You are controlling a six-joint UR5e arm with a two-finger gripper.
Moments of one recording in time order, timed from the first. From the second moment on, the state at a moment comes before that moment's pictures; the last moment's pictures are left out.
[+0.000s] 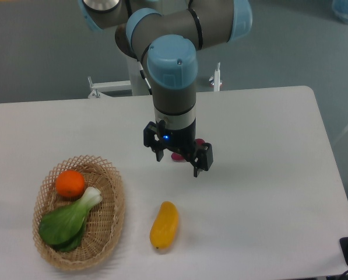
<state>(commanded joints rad) 2.34 -1.82 -1.53 -1.18 1.55 0.88</state>
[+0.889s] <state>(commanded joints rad) 2.31 -1.87 -1.54 -1.04 1.56 0.95</state>
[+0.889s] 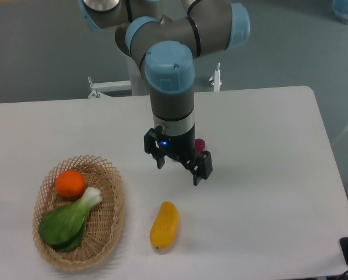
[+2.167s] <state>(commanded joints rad) 1.89 -1.97 -1.68 -0.97 1.64 1.17</state>
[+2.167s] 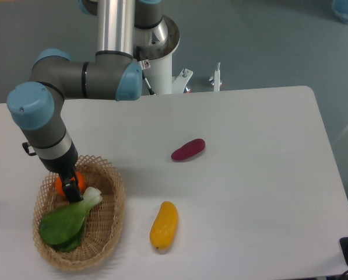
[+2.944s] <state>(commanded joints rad) 1.87 -2.02 -1.71 -0.93 1.64 1.16</state>
